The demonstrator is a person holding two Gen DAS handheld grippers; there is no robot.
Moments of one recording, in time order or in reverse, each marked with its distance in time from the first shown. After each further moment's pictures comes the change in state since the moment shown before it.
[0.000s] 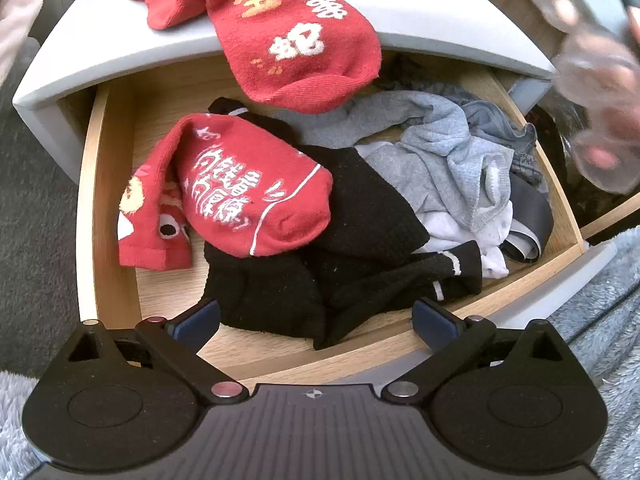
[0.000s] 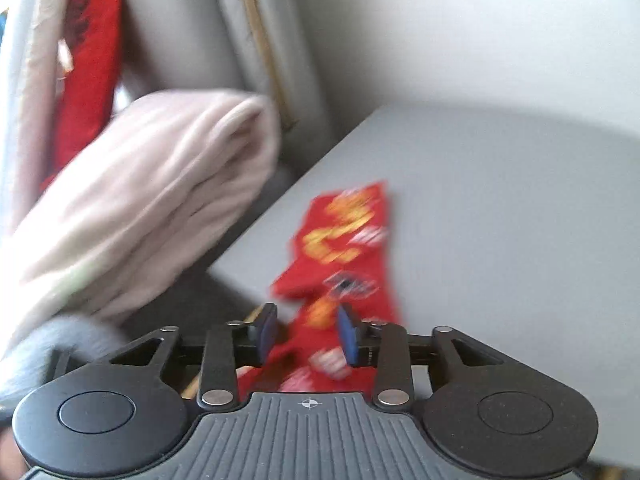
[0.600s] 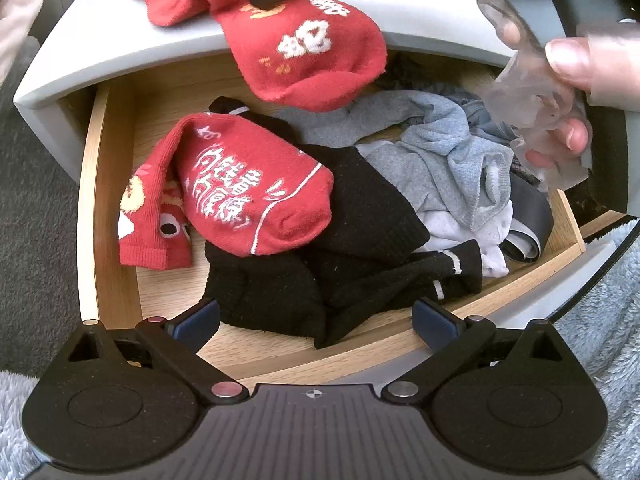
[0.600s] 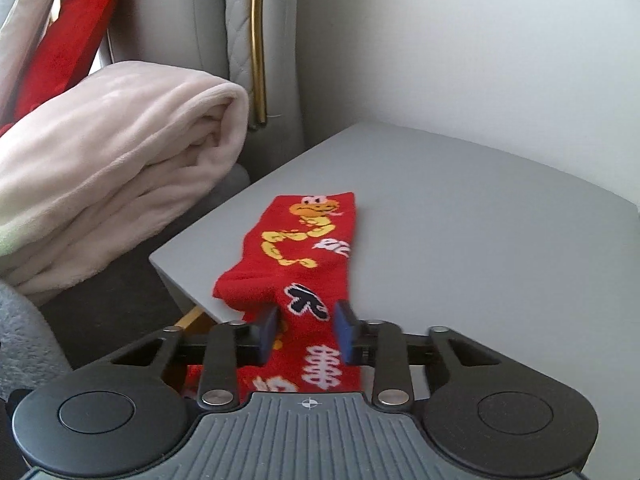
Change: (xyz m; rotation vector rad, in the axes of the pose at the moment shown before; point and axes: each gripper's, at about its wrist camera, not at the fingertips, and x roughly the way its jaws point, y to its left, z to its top) left arm -0.001 0.001 0.000 -0.001 0.001 -0.001; right arm 0.029 0.010 -0.015 -0.132 -0.025 -0.129
